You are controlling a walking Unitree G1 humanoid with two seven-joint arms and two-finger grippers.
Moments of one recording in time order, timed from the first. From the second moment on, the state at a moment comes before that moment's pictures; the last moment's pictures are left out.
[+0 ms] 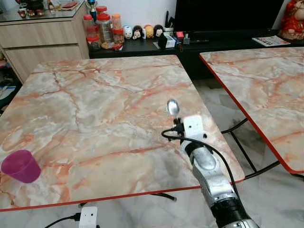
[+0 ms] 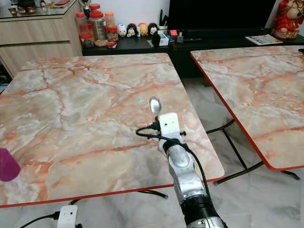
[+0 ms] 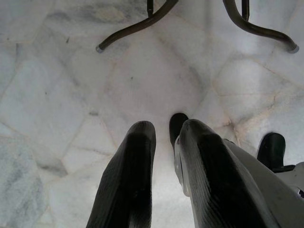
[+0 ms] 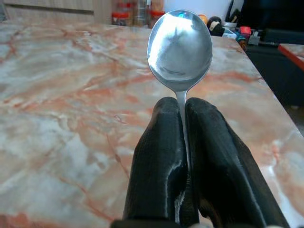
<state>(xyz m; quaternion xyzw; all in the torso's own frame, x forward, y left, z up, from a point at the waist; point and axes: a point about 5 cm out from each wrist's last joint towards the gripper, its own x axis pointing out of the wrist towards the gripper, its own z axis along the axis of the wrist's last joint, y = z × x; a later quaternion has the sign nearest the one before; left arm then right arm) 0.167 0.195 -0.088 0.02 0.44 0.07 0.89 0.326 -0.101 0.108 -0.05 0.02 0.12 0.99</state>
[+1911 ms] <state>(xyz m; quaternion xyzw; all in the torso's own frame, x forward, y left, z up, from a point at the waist) 0.163 0.203 -0.089 0.05 0.45 0.07 0.89 0.308 -0.102 0.085 -0.06 -0.01 0.16 0.98</state>
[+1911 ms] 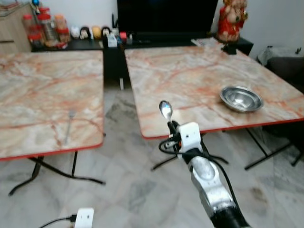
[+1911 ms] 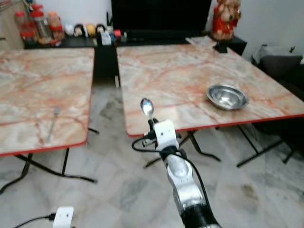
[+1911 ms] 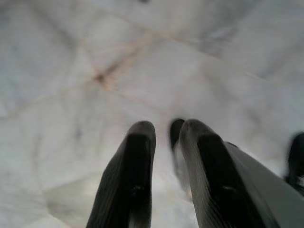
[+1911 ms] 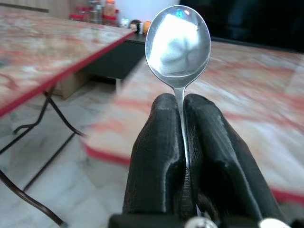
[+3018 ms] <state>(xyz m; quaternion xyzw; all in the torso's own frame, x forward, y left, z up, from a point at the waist) 0.163 0.195 -0.090 0.03 0.45 0.07 0.89 0.198 -0.199 -0.073 -0.08 0.42 0.00 0.91</state>
